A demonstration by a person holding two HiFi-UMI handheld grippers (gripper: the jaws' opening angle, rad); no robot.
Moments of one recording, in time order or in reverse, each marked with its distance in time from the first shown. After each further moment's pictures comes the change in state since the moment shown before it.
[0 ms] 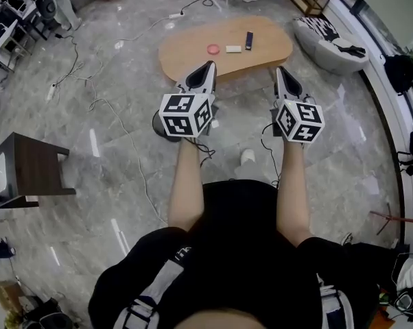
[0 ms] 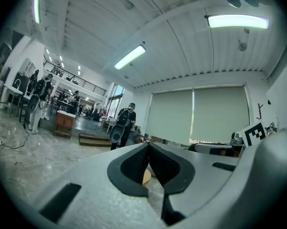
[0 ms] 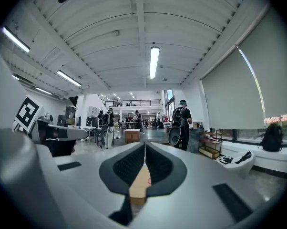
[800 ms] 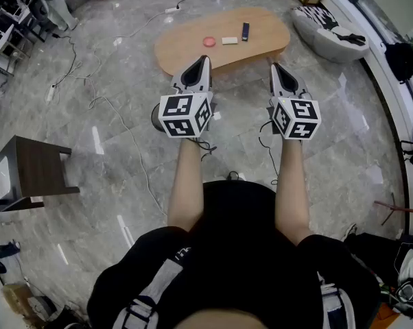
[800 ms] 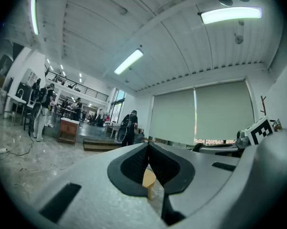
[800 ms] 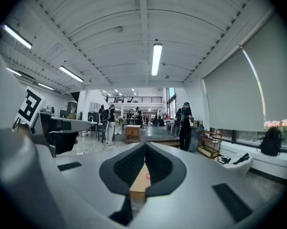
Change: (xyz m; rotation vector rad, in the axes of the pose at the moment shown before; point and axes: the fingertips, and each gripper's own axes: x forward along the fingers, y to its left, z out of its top) left arm 0.001 -0.017 0.003 0.051 -0.038 0.043; right arm -0.015 -0.004 -0.010 -0.043 0.043 0.004
